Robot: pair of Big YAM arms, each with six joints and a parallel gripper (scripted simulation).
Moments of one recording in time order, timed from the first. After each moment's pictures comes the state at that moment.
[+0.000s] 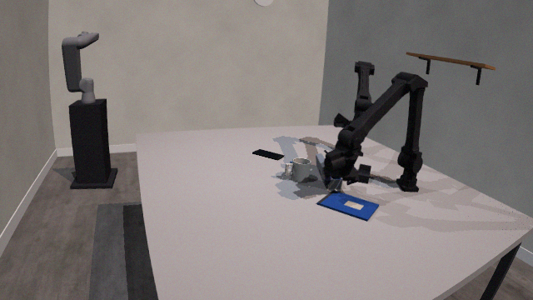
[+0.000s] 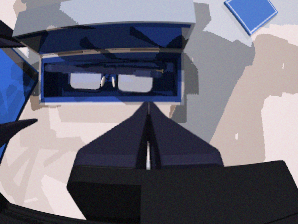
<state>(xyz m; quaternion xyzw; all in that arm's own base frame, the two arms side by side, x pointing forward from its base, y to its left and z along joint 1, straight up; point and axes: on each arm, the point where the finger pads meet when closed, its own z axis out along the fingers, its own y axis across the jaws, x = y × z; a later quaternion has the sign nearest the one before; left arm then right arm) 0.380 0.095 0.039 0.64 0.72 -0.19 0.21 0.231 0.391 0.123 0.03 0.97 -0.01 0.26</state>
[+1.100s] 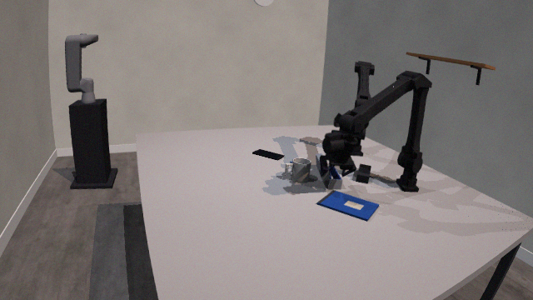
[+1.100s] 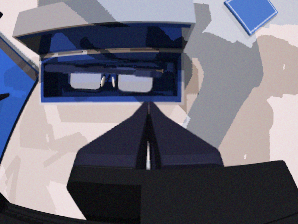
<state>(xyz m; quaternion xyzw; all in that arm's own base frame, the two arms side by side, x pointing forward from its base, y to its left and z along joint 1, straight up) 0.410 0.116 0.084 0.60 0.77 -0.12 0.19 0.231 0.391 0.123 0.03 0.97 -0.01 0.26</state>
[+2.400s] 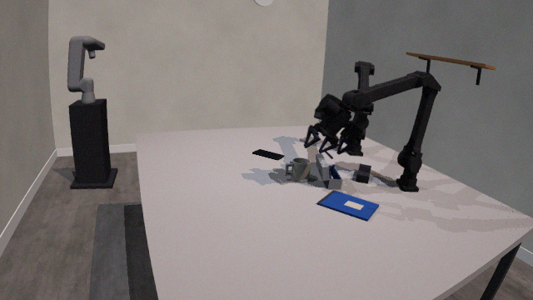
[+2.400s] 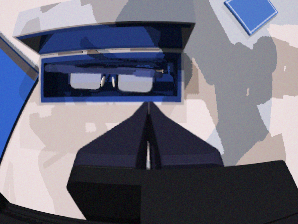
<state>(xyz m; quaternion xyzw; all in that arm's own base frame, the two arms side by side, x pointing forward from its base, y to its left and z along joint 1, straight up) 0.498 0.098 0.180 0.44 0.85 0.06 0.29 0.231 0.391 0.123 0.03 0.97 -0.01 0.26</state>
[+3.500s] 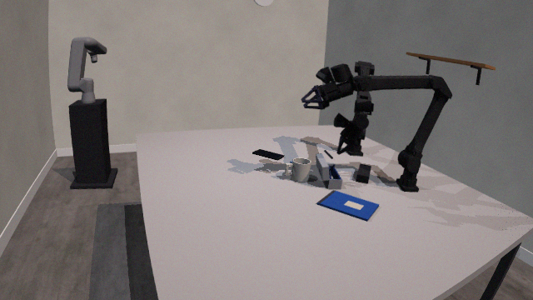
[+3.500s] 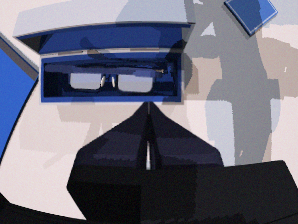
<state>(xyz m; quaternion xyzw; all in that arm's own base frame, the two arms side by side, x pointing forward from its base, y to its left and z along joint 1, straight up) 0.545 0.046 0.345 0.19 0.82 0.11 0.52 0.231 0.391 0.123 0.03 0.97 -0.01 0.26</state>
